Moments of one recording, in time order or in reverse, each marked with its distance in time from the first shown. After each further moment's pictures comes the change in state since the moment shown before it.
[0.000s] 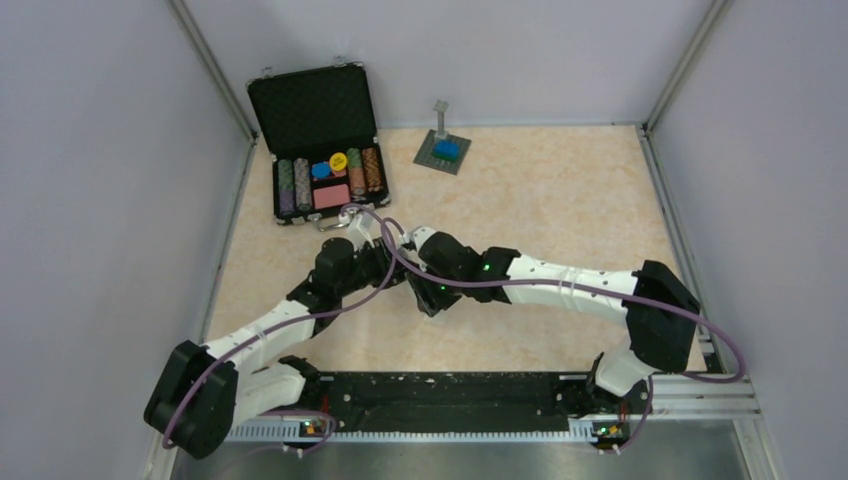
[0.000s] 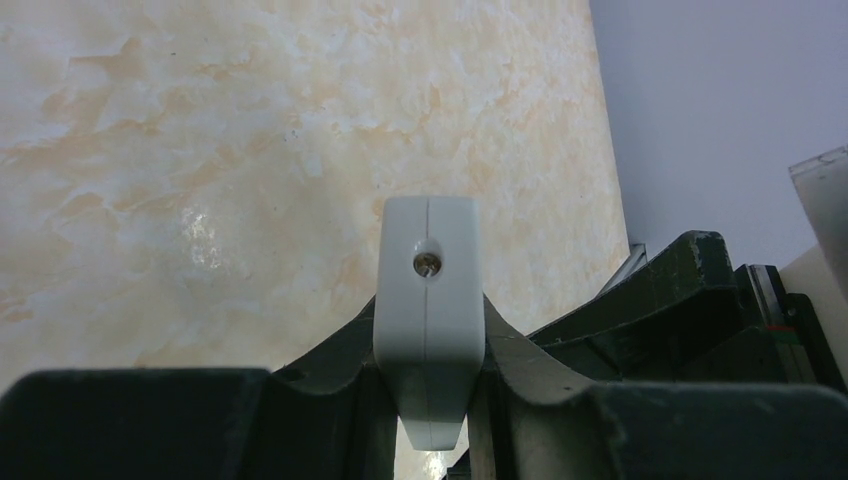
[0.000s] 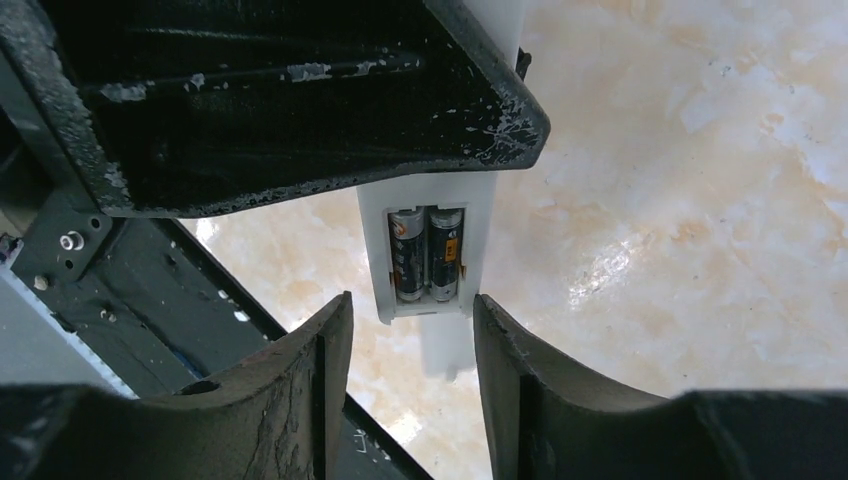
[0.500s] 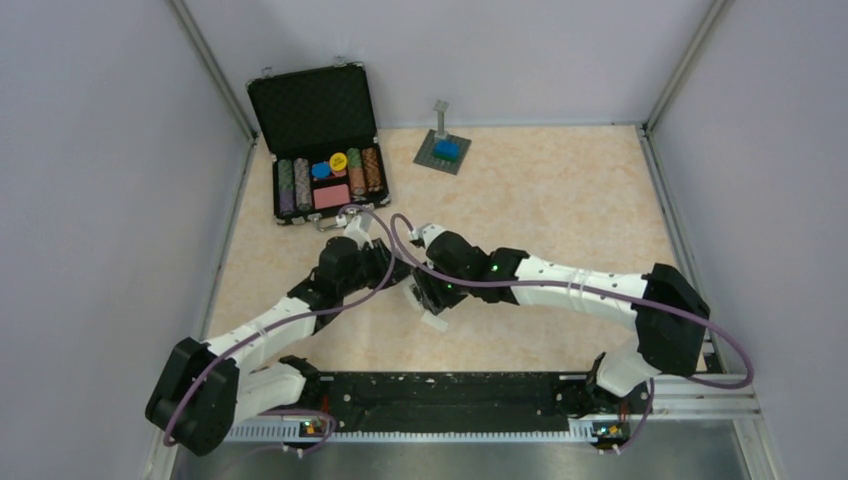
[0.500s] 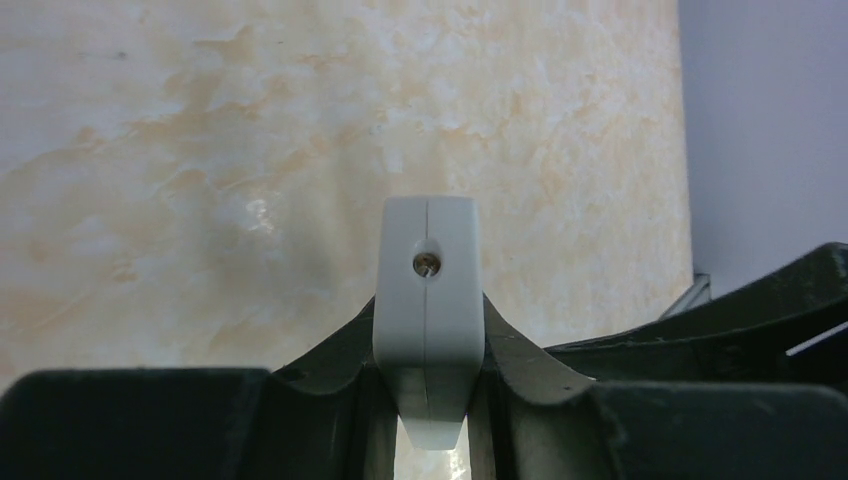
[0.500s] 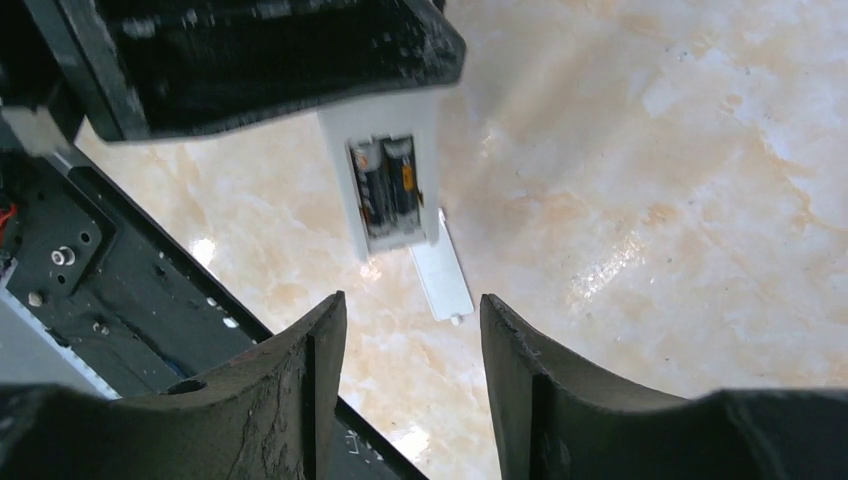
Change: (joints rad) left arm 0.002 0.019 0.024 -0.089 -0.084 0.030; right arm -0.017 -0.030 -0.021 0.009 0.027 0.024
